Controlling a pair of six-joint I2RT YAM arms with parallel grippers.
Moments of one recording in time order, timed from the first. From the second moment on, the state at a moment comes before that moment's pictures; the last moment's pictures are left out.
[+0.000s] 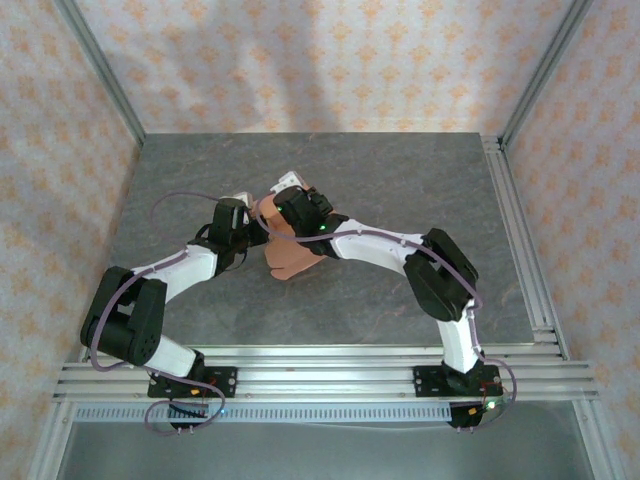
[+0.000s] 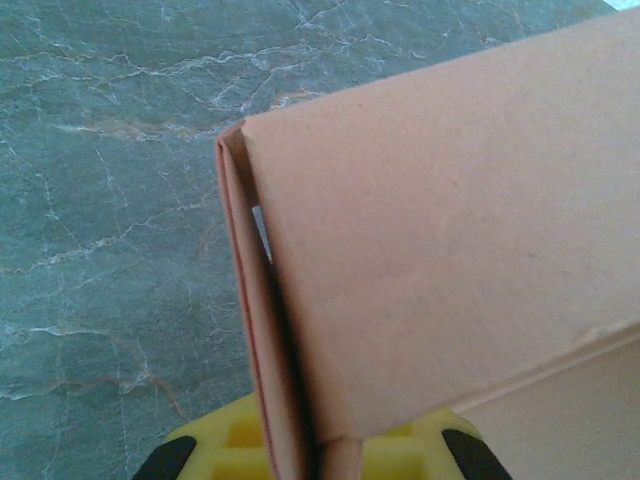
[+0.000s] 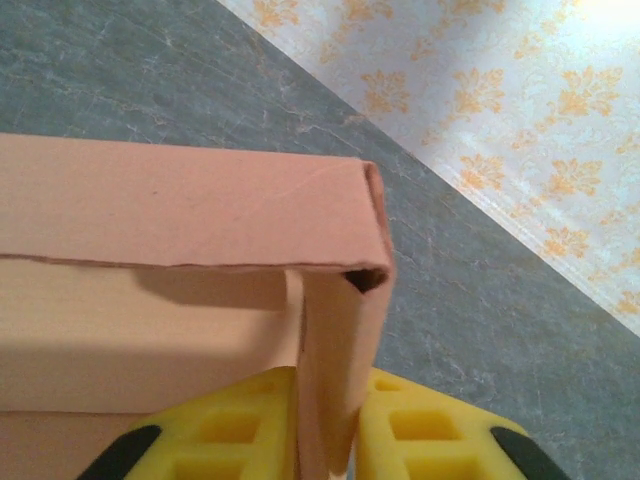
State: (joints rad) left arm -0.25 1.48 0.71 0.08 0.11 -0.57; right arm 0.90 2.00 1.48 -0.11 0.72 -0.16
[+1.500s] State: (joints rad) left arm -0.25 1.48 0.71 0.09 0.11 -0.57; right arm 0.92 2.09 1.54 -0.07 0.95 -0.27
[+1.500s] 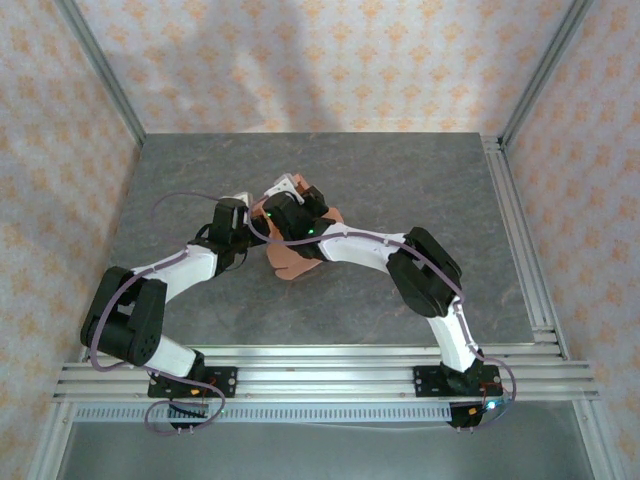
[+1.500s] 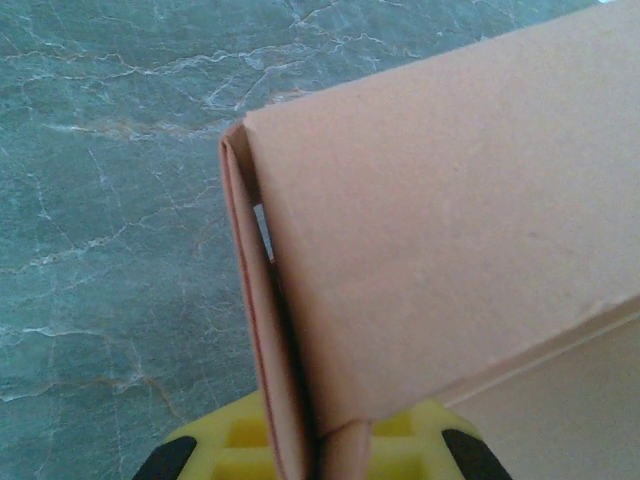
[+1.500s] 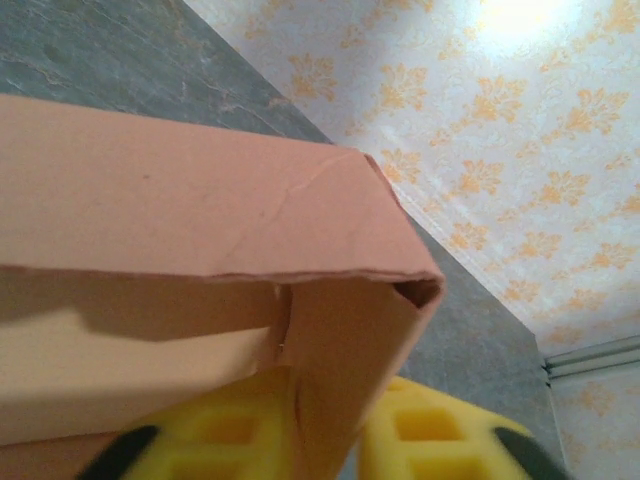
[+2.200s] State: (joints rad) left arm -0.25 1.48 0.72 0.10 0.16 -0.56; right arm 0.87 1.88 1.43 -0.21 0.55 -0.18
